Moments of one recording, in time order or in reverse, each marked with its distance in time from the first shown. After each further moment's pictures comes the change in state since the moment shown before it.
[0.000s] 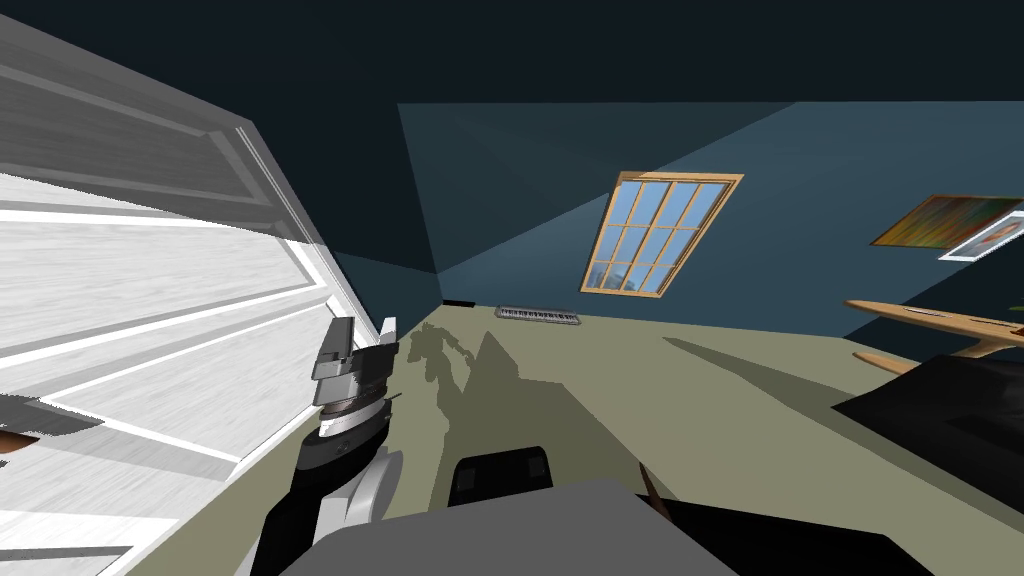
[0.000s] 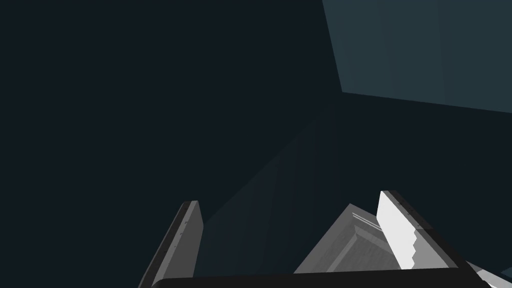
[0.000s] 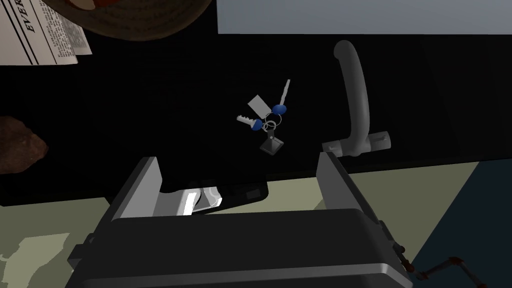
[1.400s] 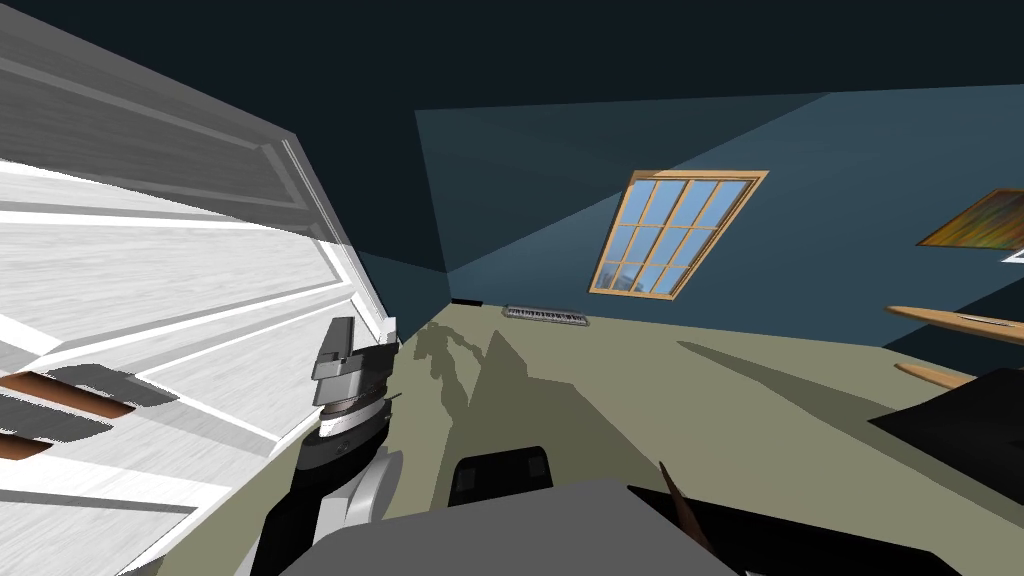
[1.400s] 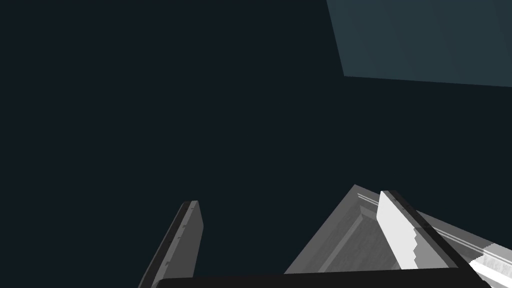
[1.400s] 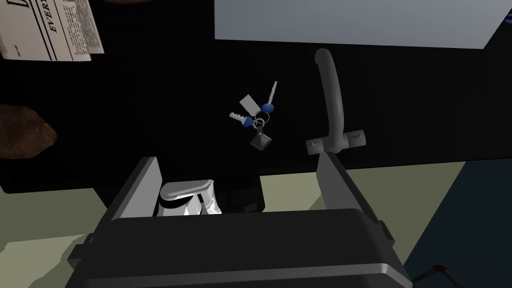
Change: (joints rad) left arm 0.000 0.000 0.000 0.000 0.000 0.000 0.000; right arm -0.118 -0.012 -0.177 0.358 0.101 -0.294 0.074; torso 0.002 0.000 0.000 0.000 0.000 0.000
